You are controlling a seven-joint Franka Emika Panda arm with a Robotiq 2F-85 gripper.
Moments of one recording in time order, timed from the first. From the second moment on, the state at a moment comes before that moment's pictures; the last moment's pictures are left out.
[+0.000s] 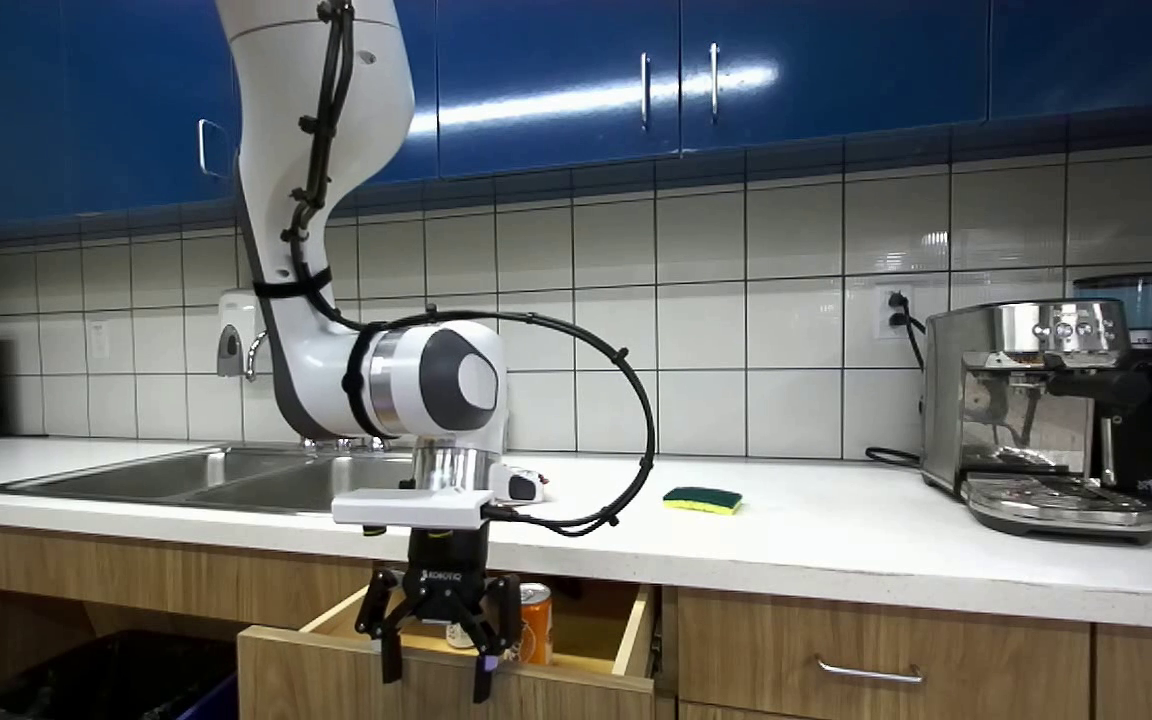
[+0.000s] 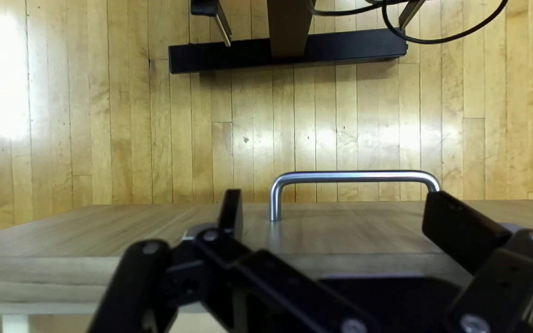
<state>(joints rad) 0.00 0.28 -0.08 -2.47 -0.05 2.43 -0.05</state>
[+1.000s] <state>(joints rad) -0.04 0.36 -0.08 -2.36 -0.05 2.49 -0.05</state>
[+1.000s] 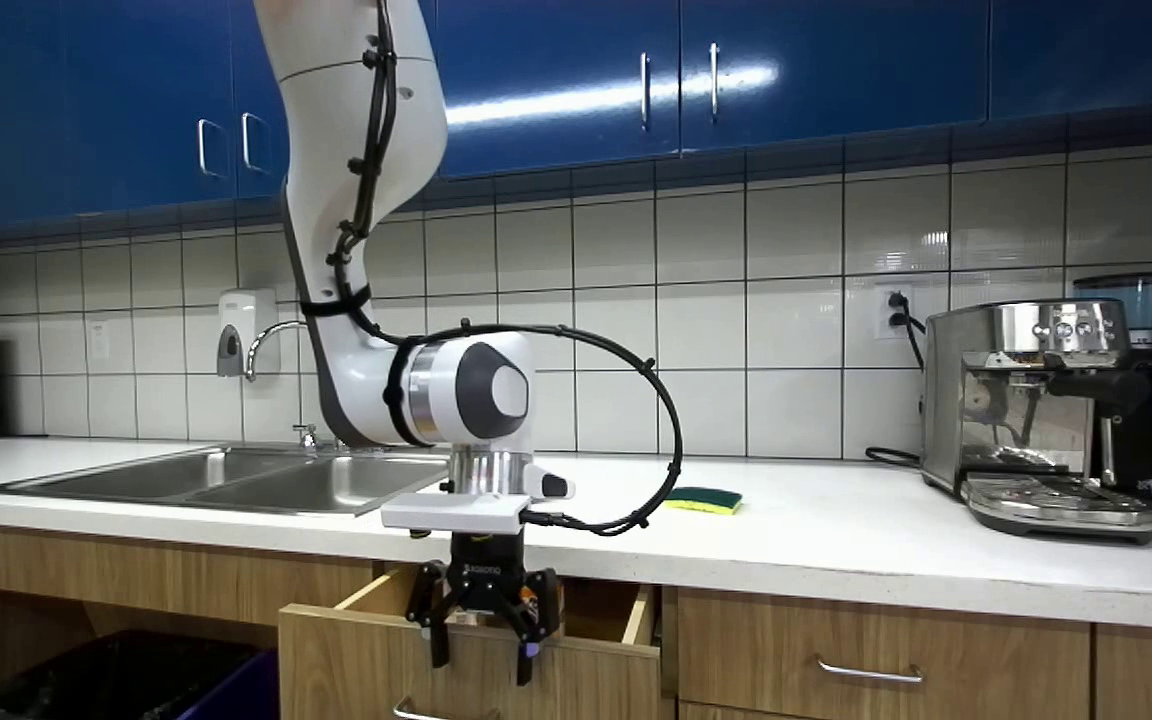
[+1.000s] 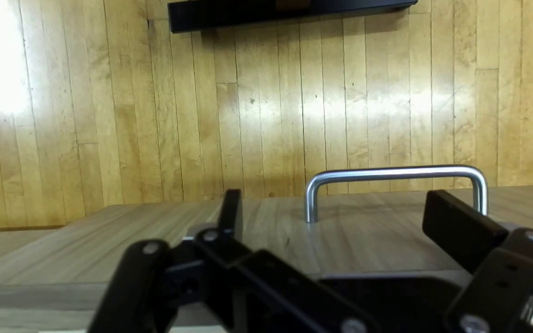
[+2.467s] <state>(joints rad) -0.04 0.46 -0.07 -2.23 -0.05 2.57 -0.07</state>
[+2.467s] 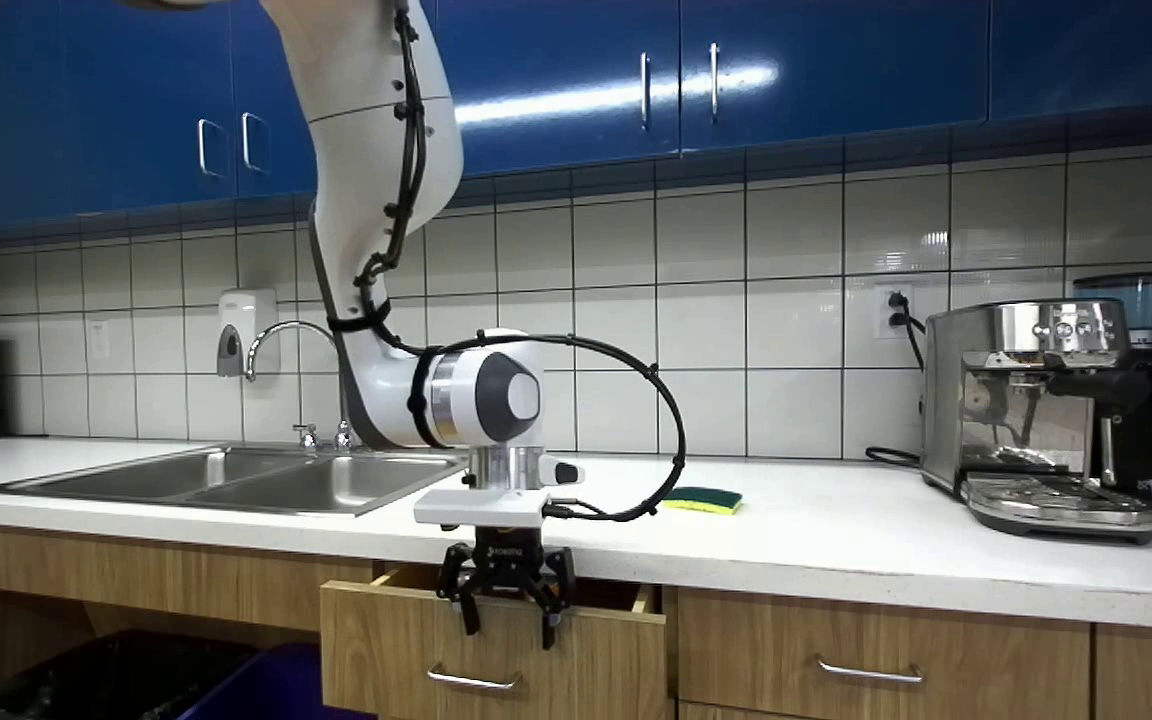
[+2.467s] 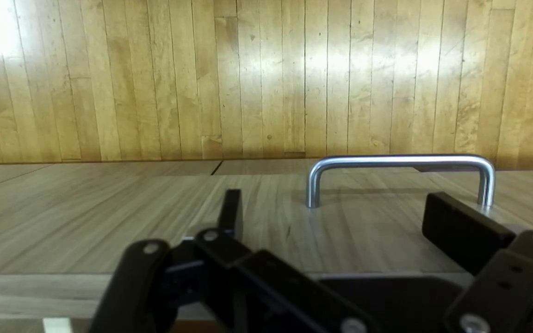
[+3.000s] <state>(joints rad) -0.04 0.53 -0.07 -2.12 -0.05 2.60 -0.07</state>
